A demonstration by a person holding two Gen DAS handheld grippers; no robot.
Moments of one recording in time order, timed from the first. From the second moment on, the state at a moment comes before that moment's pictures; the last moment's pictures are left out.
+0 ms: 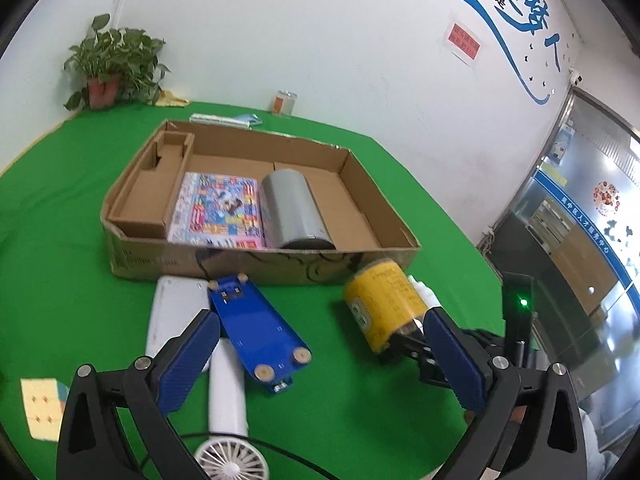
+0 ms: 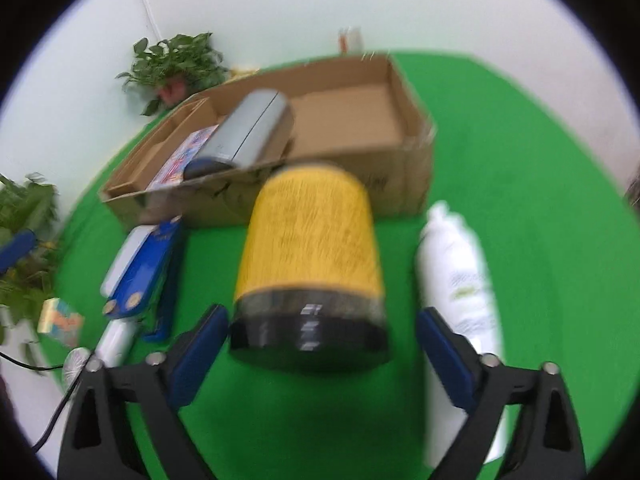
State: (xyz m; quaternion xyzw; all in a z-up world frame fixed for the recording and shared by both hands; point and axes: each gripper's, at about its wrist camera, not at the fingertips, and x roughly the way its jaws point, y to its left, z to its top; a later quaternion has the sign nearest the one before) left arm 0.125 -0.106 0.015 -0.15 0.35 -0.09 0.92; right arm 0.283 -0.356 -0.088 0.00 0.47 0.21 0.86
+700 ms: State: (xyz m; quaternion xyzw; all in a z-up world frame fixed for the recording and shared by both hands) left arm 0.137 -0.173 -0.071 -0.21 0.53 -0.27 0.78; right arm 0.163 -0.392 -0.066 0.03 0.47 0.32 0.82
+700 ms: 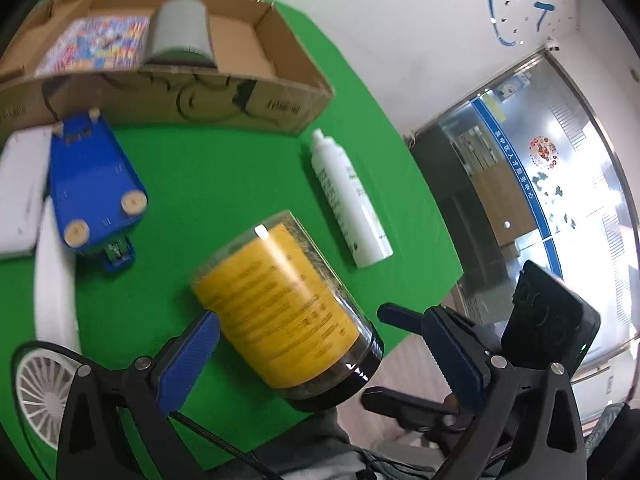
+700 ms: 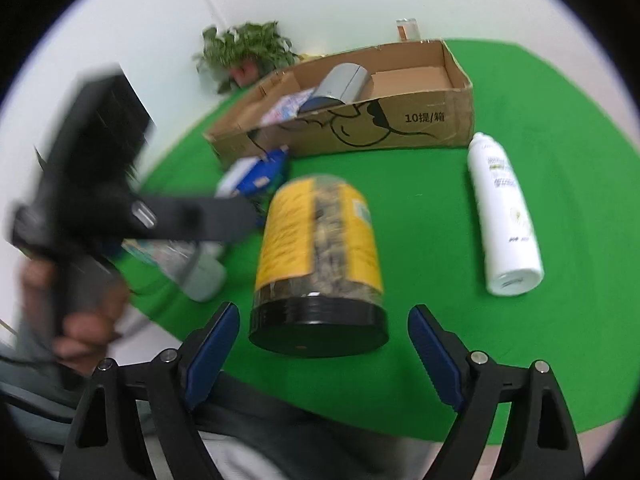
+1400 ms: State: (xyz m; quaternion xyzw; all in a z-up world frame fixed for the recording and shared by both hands) left arm 0.166 -0.176 -0.108 -0.19 0.57 -0.22 0.77; right arm 0.181 -0.332 -0.096 -0.01 0.52 0.32 0.79
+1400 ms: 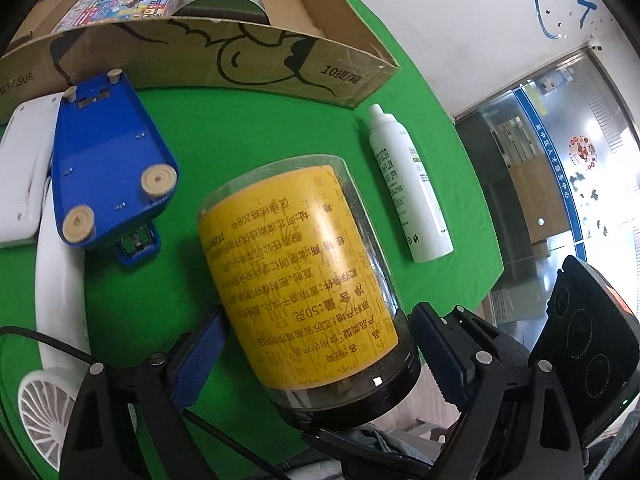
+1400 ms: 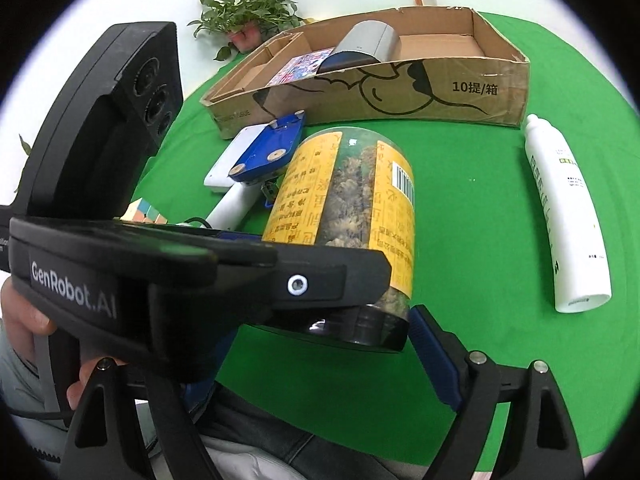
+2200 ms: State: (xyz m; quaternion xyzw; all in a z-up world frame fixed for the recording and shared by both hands) left arm 0.160 -0.143 0.053 -0.14 0.41 -0.22 0.87; right arm 0.196 -0.311 0.009 -0.03 0.34 0.33 0.88
